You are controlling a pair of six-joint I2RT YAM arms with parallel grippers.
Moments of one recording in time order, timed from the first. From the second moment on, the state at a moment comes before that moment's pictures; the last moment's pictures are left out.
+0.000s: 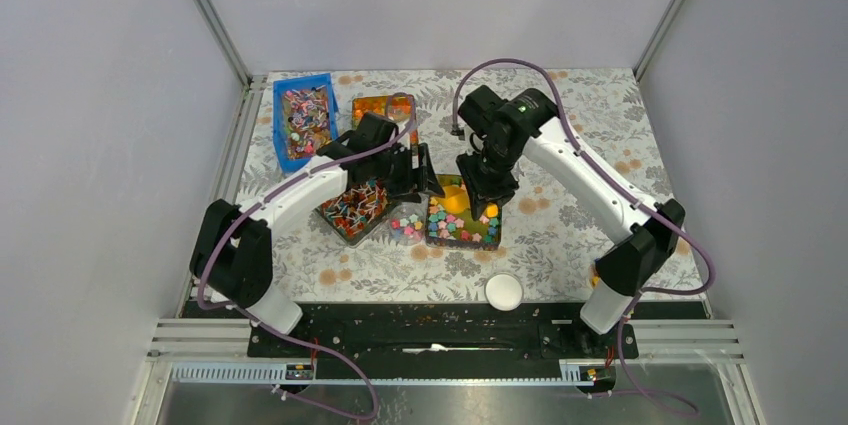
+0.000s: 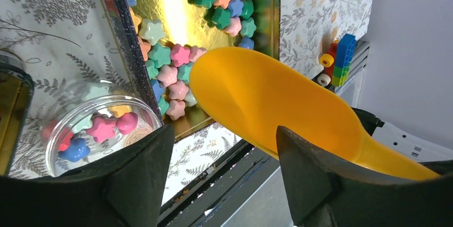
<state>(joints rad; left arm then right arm) -0.53 1.56 1.16 -0.46 0.51 -0.63 0.71 1.72 1.83 -1.53 -0.22 0.33</state>
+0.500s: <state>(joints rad) -0.55 1.64 1.29 -0.55 0.47 -0.57 0.67 1.58 1.64 -1.50 -0.14 0.33</state>
